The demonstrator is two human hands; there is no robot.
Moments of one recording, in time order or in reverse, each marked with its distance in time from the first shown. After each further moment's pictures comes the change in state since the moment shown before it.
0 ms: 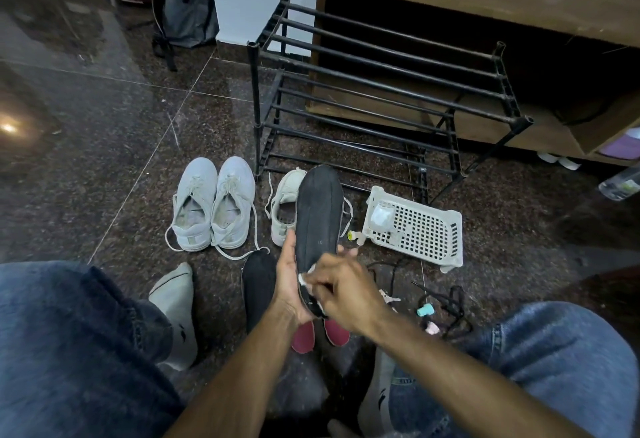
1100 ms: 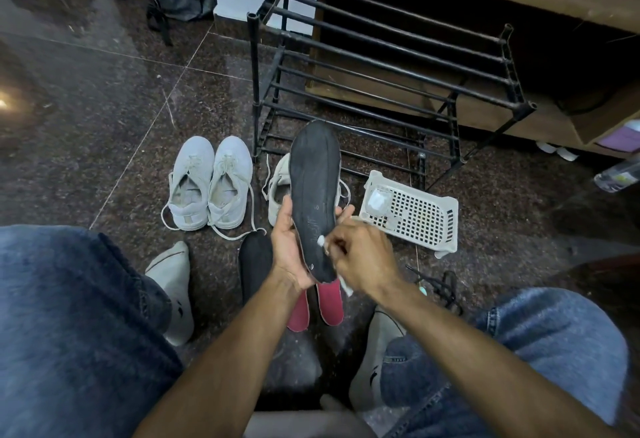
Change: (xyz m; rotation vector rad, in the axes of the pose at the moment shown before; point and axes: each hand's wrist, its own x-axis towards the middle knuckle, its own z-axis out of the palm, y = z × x) left_hand -0.002 0.009 0.019 -0.100 -0.236 0.032; right_hand 0.009 0.008 -0.020 -0.132 0.113 0.202
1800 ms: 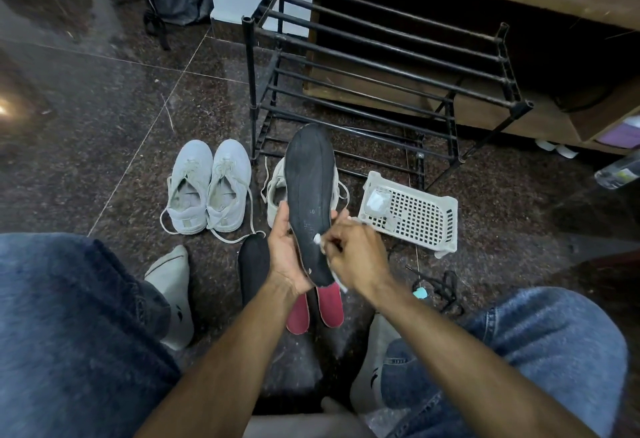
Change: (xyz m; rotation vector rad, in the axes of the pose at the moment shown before) left_hand -0.003 -0.001 0.002 0.046 0.068 0.012; right_hand 0.008 0.005 0.013 0.054 0.039 0.050
